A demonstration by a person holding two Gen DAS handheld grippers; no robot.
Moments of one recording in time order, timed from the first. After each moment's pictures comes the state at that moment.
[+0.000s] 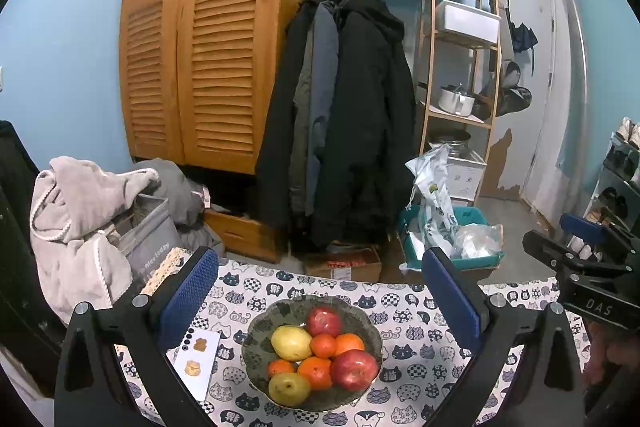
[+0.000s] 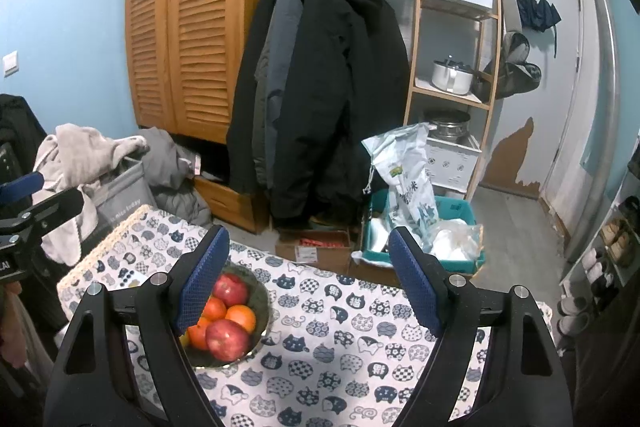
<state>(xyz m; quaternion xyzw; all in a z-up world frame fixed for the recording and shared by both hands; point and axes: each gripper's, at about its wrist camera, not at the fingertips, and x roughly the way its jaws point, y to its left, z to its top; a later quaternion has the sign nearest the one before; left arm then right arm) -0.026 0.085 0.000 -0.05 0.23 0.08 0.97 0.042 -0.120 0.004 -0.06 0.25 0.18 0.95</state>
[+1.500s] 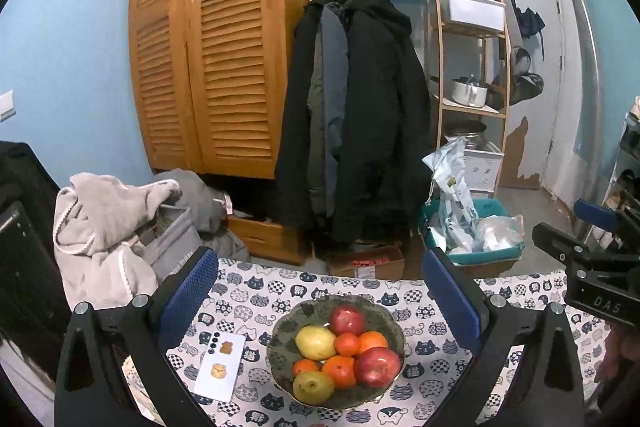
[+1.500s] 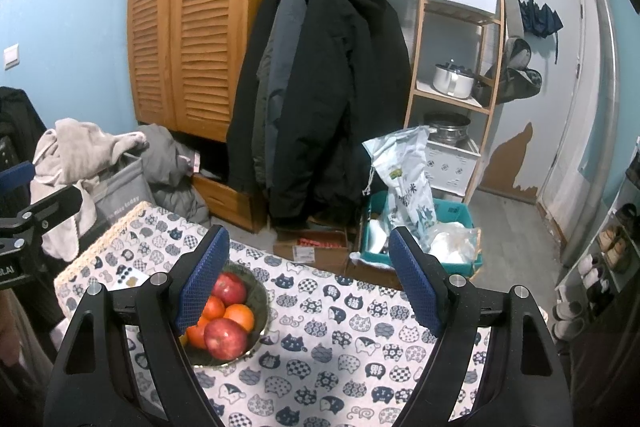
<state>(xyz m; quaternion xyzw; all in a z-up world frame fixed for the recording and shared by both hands) -0.030 0.074 0.008 0.00 0.23 0.12 0.96 0.041 -0.118 0.005 -0.06 0.25 0.18 0.95</state>
